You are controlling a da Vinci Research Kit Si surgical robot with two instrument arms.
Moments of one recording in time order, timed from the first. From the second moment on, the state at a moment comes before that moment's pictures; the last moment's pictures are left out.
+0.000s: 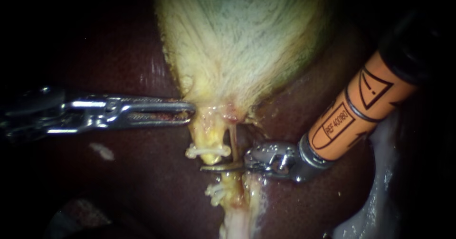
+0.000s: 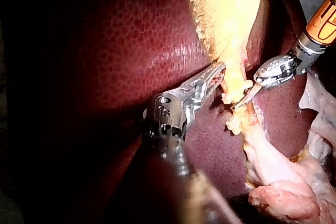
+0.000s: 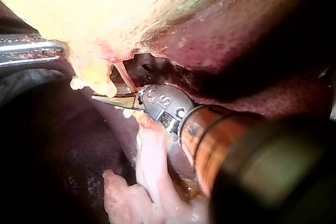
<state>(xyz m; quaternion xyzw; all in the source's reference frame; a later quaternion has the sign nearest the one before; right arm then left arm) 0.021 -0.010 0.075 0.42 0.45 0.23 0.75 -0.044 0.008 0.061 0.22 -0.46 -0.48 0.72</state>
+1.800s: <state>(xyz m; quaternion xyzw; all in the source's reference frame) 0.010 -0.008 0.069 0.19 0.53 0.09 0.82 -0.044 0.008 0.062 0.22 -0.46 -0.48 0.72</state>
